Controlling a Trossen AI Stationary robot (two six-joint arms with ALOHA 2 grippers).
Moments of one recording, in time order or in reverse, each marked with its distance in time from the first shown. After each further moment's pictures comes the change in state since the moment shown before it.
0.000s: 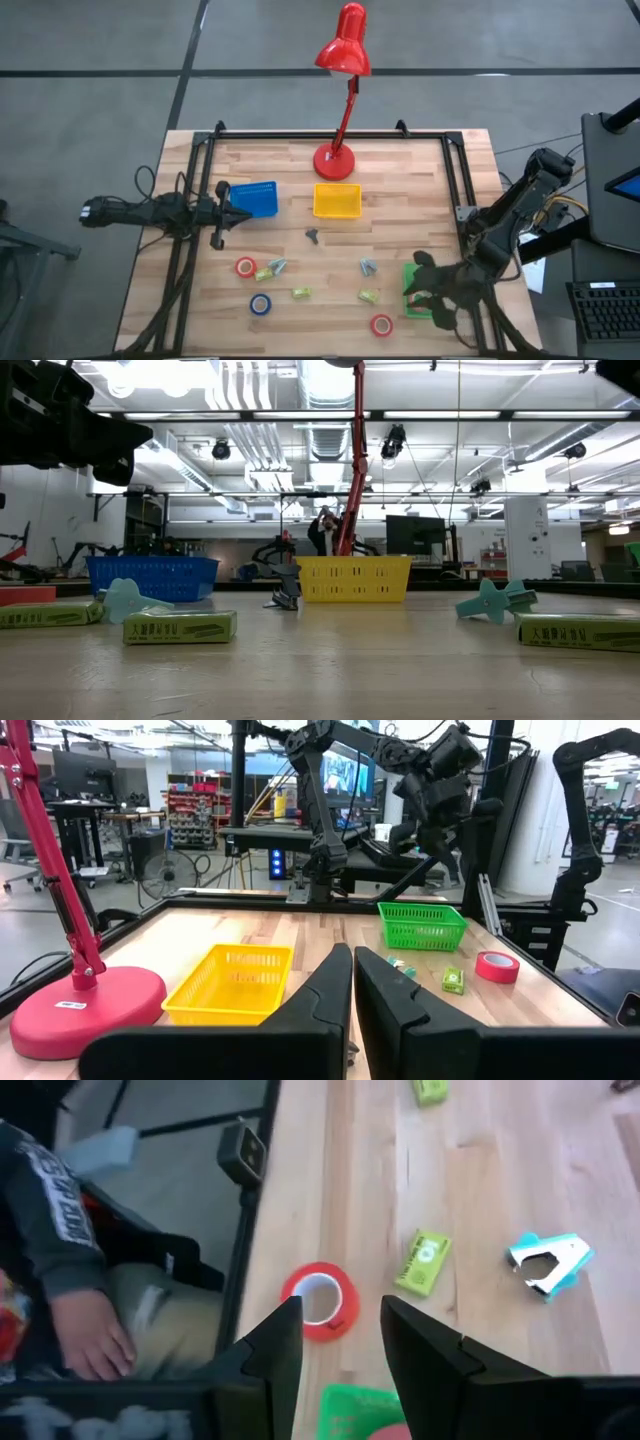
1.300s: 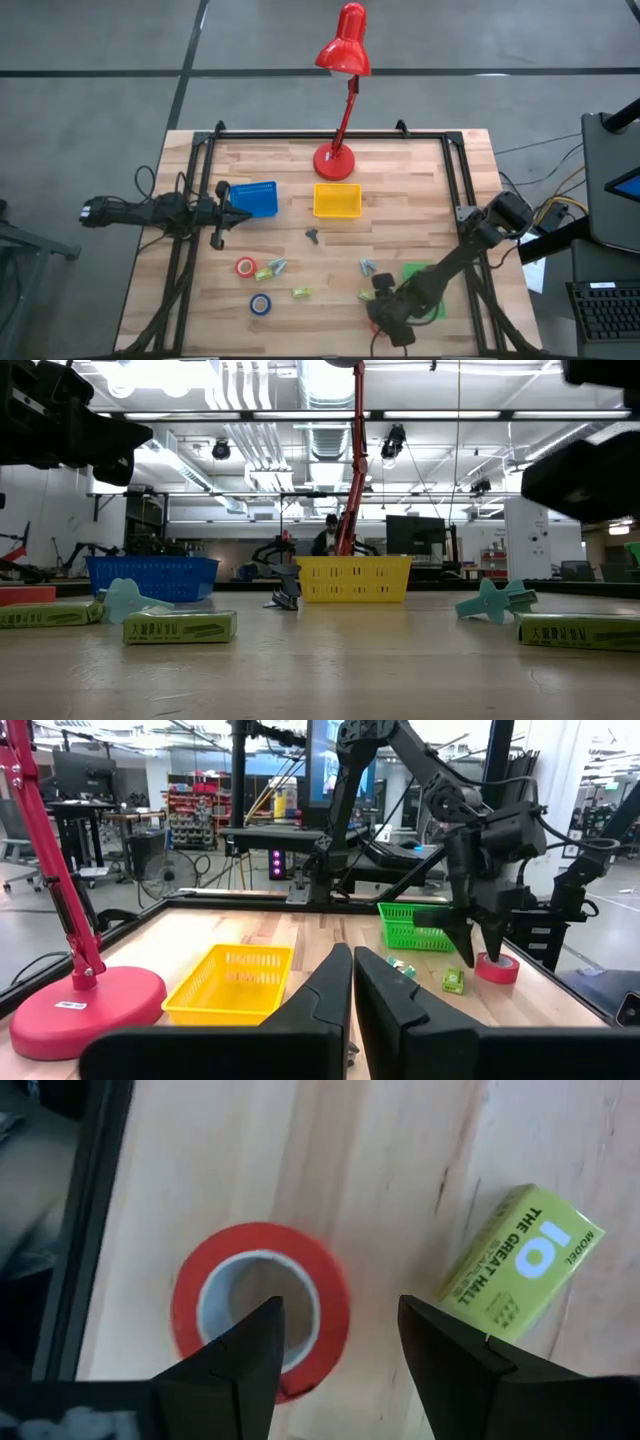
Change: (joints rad) left arm 0.000 0.000 0.000 0.000 0.000 0.000; right arm -0.170 0.628 0.284 -0.038 -0.289 -0.277
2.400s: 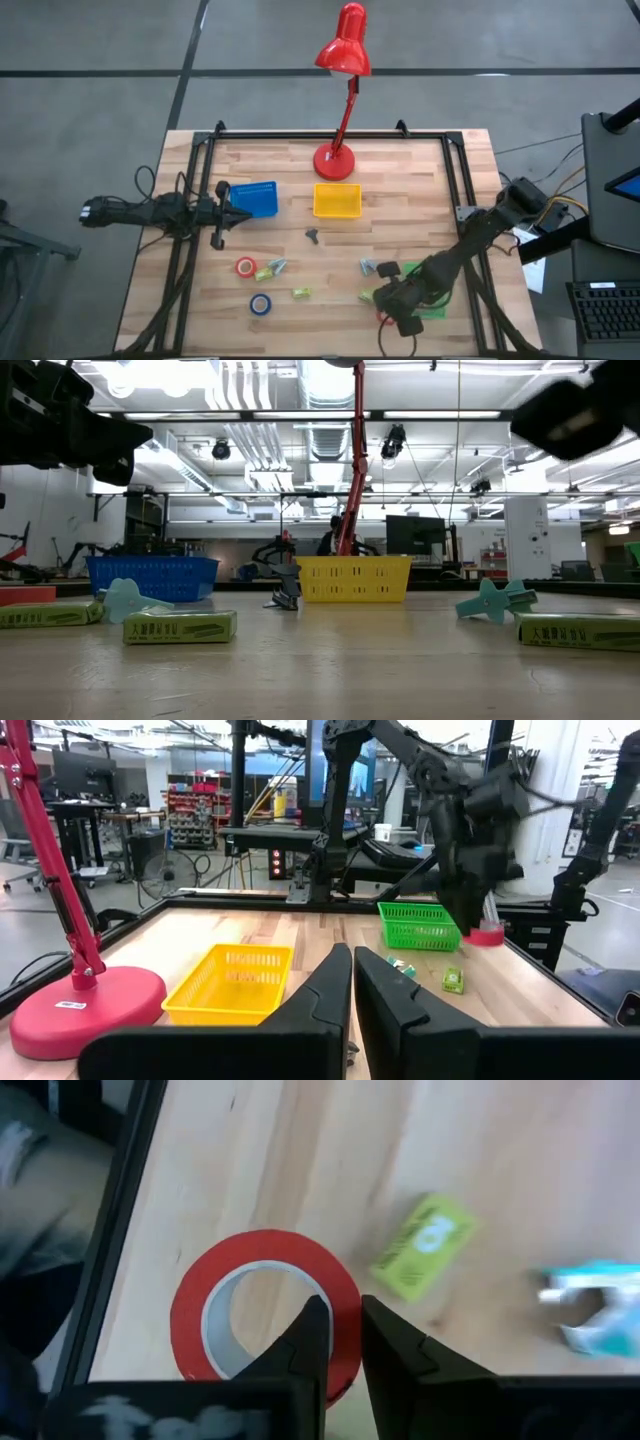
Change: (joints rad) left arm 0.000 0.000 0.000 0.000 0.000 0.000; right arm -0.026 -0.200 -0.028 -0.122 0.036 -0.060
